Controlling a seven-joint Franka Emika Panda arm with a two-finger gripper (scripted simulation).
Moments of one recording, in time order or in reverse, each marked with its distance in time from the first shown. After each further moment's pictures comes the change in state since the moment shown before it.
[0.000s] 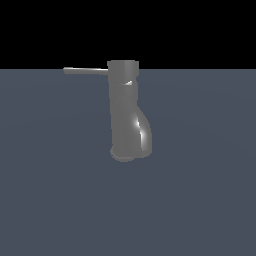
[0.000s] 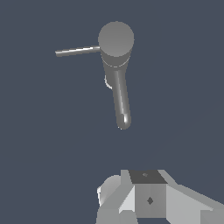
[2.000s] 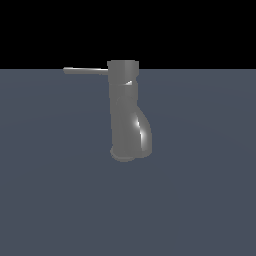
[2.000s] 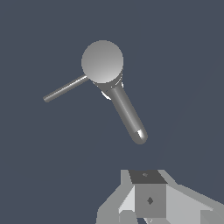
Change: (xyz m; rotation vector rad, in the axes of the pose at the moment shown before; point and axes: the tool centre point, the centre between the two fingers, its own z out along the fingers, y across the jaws) arm 0.070 -0.014 0.032 0.054 -0.044 0.355
